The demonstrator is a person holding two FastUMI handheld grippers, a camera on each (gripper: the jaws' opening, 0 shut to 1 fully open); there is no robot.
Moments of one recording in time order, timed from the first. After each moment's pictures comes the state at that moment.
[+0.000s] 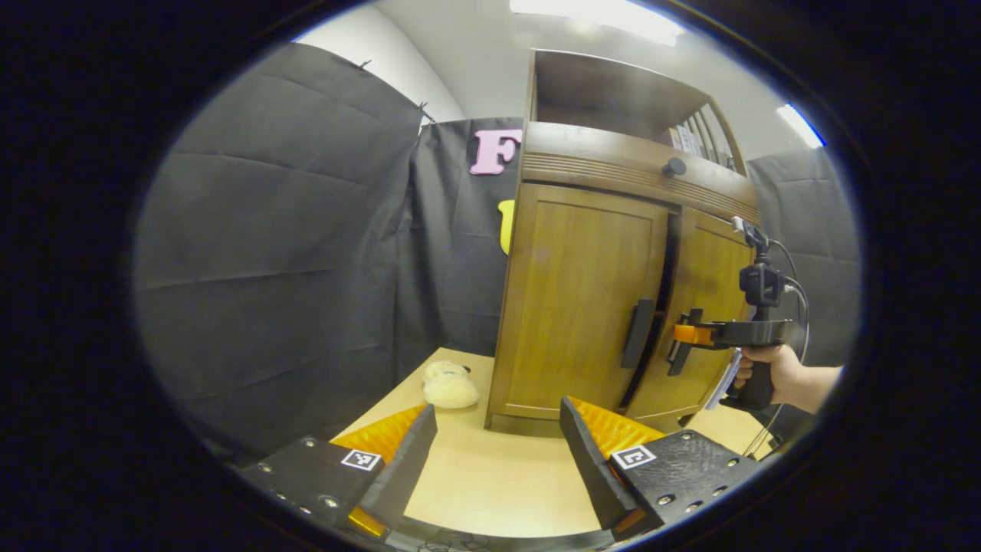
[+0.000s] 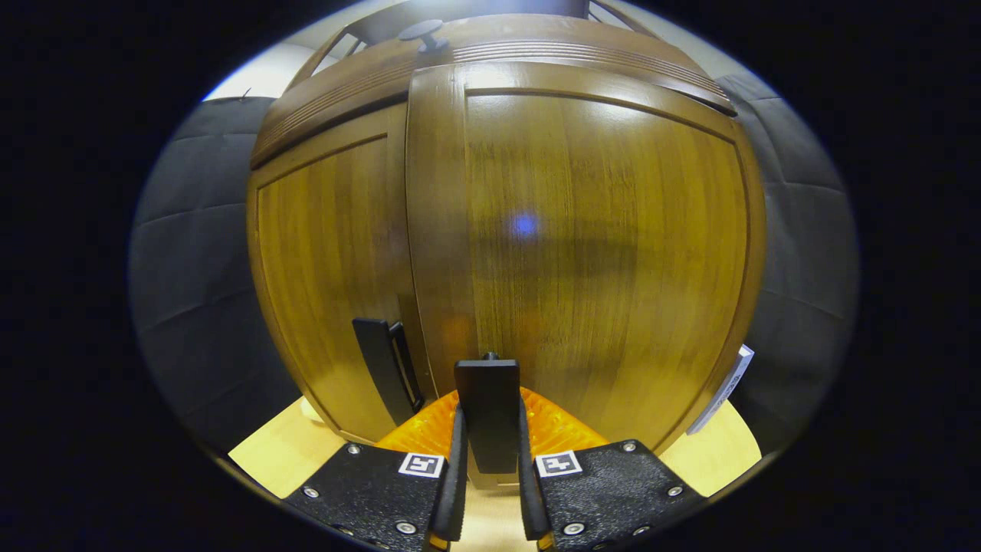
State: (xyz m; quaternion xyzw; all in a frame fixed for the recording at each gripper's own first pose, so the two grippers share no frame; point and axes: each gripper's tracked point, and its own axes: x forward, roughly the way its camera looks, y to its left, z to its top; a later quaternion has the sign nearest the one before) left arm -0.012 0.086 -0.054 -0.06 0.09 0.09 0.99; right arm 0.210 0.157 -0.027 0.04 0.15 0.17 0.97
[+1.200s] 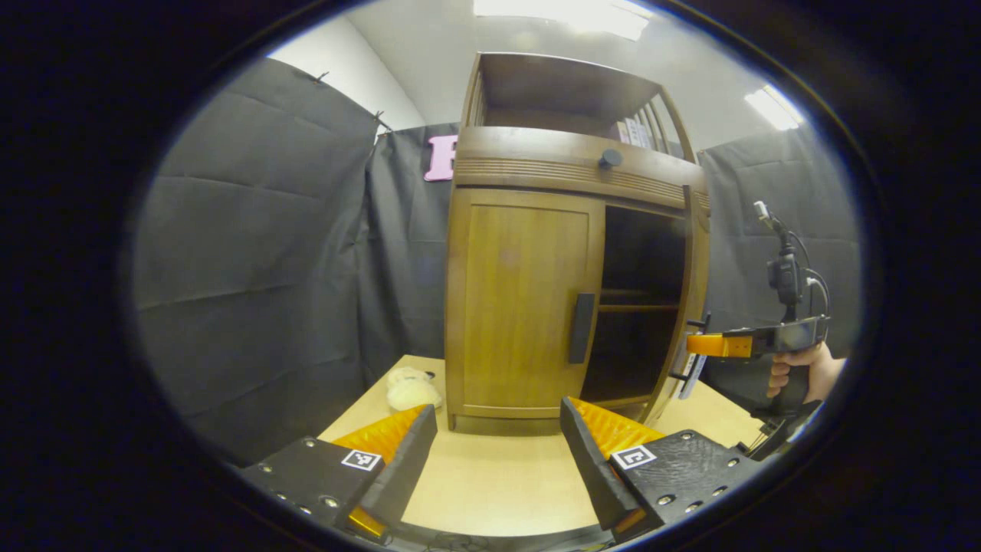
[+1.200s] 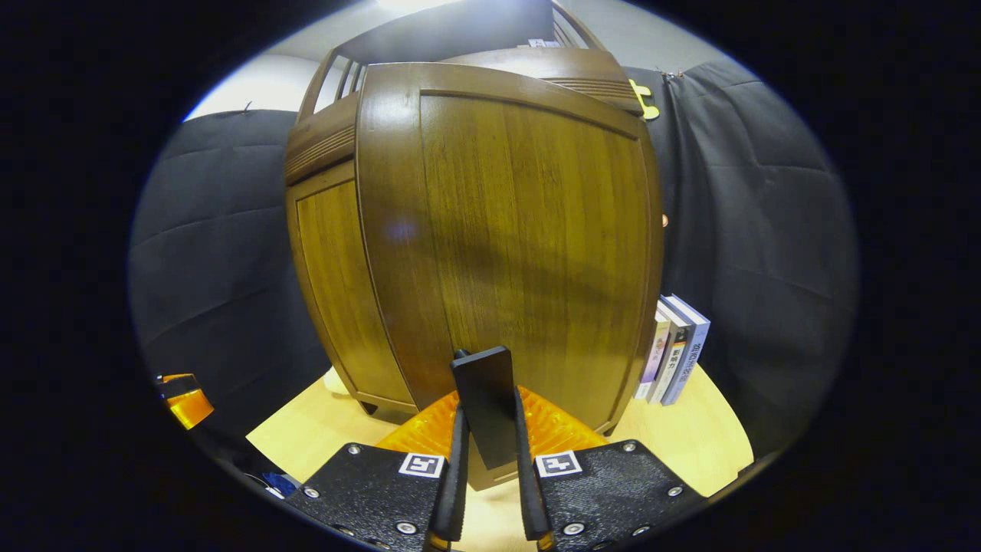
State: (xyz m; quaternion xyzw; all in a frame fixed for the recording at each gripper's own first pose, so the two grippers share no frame) left arm -0.005 0.065 -0.048 -0.03 0.08 0.01 1.00; right arm 0.209 0.152 -0.029 0.05 0.16 0.18 0.97
